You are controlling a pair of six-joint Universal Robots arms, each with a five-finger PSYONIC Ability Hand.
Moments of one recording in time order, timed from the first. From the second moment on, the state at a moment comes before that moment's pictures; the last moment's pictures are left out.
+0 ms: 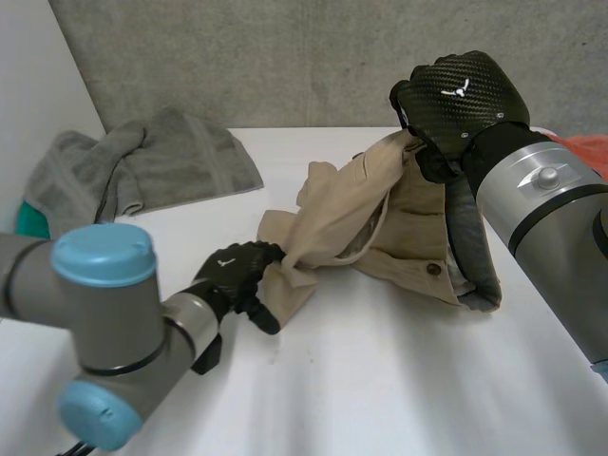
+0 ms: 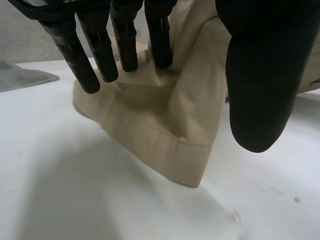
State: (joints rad) left arm 4.16 -2.05 -1.64 3.31 -1.49 2.95; right arm 2.13 -1.46 1.39 0.02 1.55 2.68; left_hand 0.40 0.39 0.39 0.38 0.20; right_hand 1.12 1.18 1.19 1.20 1.01
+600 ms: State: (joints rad) left arm 4.10 -2.19 -1.50 3.30 -1.57 2.81; right arm 2.12 -1.47 1.38 0.02 1.58 2.70; left_hand 0.85 0.87 0.87 0.87 0.70; right_hand 1.12 1.18 1.19 1.20 1.01
